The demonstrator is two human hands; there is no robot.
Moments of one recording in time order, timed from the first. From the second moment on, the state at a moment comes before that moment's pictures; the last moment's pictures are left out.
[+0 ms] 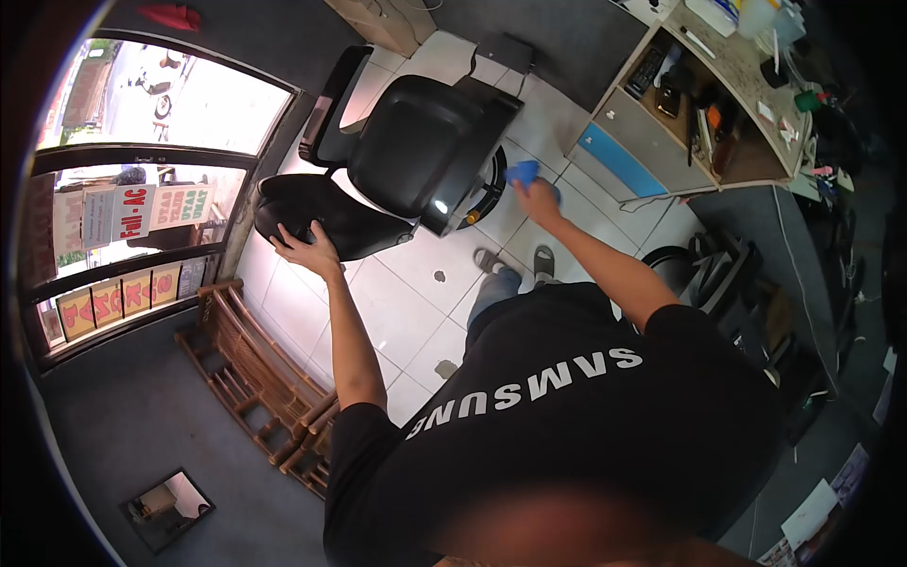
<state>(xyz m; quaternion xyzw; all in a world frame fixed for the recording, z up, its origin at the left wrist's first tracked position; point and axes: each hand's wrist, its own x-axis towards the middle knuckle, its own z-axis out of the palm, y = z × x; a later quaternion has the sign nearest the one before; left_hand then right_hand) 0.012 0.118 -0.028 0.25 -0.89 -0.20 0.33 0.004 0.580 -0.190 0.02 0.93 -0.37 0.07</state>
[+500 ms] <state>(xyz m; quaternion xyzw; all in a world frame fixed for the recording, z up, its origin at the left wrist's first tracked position) 0.005 0.085 -0.027 0.22 -0.90 -0.22 0.31 -0.068 0.506 -0.202 -0.49 0.87 -0.07 0.07</state>
